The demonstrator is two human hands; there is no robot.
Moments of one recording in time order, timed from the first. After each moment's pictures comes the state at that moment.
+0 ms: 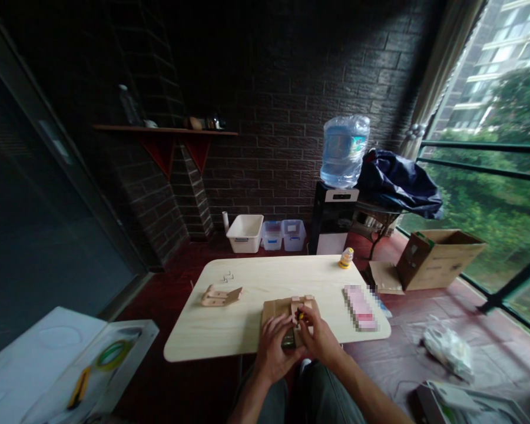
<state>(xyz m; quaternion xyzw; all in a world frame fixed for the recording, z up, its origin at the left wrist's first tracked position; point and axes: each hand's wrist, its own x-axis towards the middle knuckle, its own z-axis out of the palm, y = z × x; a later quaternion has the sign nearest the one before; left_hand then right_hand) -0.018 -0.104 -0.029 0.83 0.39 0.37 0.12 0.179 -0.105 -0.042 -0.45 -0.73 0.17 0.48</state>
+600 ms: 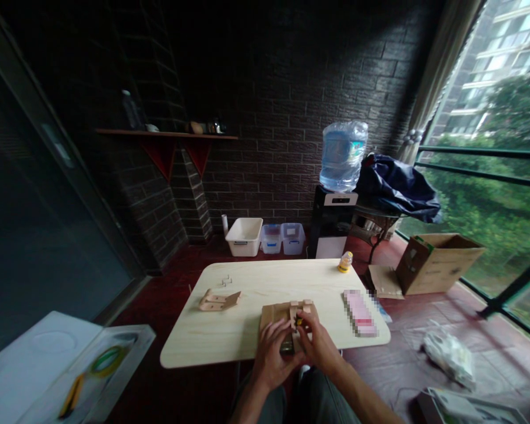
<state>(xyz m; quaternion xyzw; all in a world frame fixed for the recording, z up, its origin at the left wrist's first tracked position) -0.018 -0.102 -0.032 0.84 0.39 0.36 0.12 0.179 -0.106 -0.049 -0.48 -0.72 0.17 0.48</state>
